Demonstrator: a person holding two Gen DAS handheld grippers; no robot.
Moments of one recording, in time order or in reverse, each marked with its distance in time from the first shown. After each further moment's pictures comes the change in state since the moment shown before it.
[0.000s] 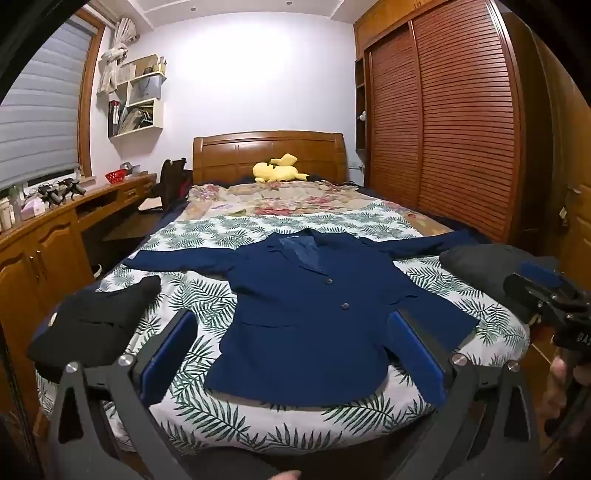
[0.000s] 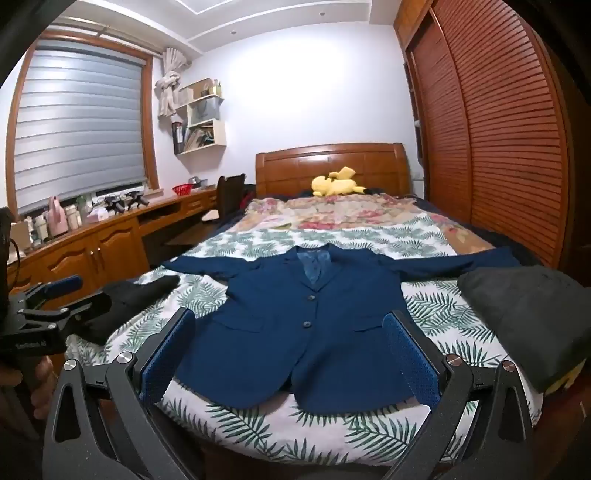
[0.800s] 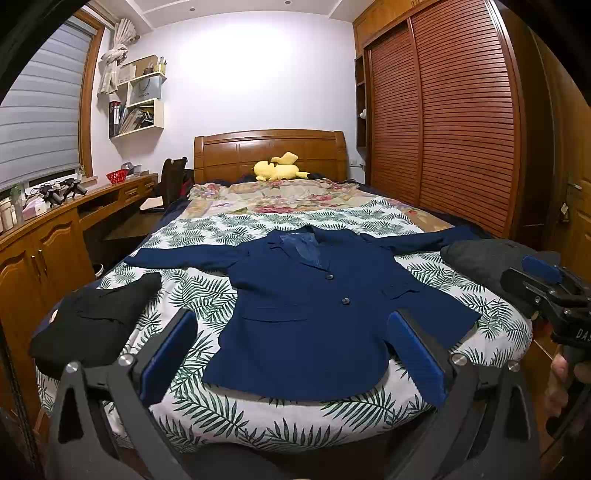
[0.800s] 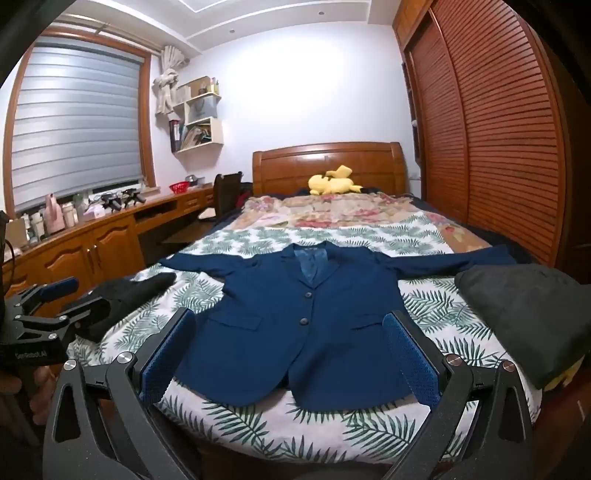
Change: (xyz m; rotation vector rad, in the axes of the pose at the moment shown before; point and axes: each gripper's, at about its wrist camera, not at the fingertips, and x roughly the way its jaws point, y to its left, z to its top) left arm 0.000 -0.009 -0.010 0.025 -0.017 0.021; right arm 0.006 0.017 -0.002 -0.003 0.003 -0.009
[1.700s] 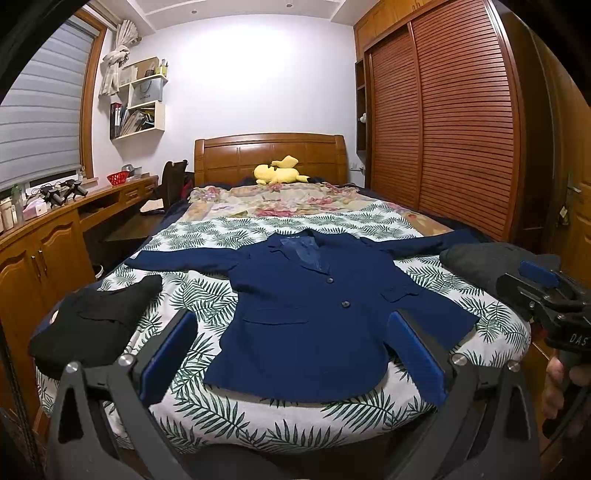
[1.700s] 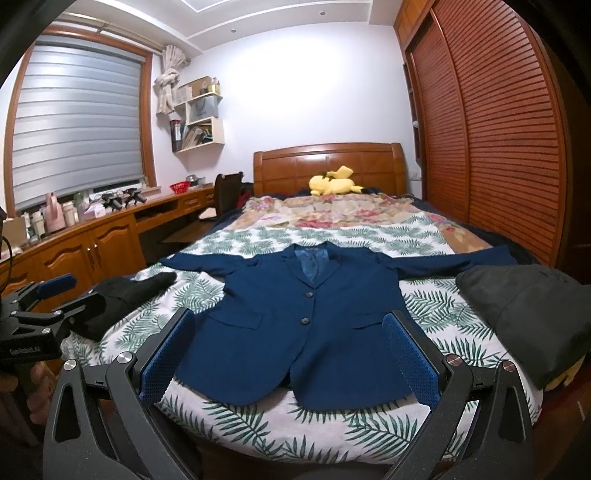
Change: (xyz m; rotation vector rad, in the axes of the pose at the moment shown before) left arm -0.001 0.001 -0.001 -0.001 -0.011 0.003; right arm 0.005 0.008 -0.011 -0.001 0.002 -0.003
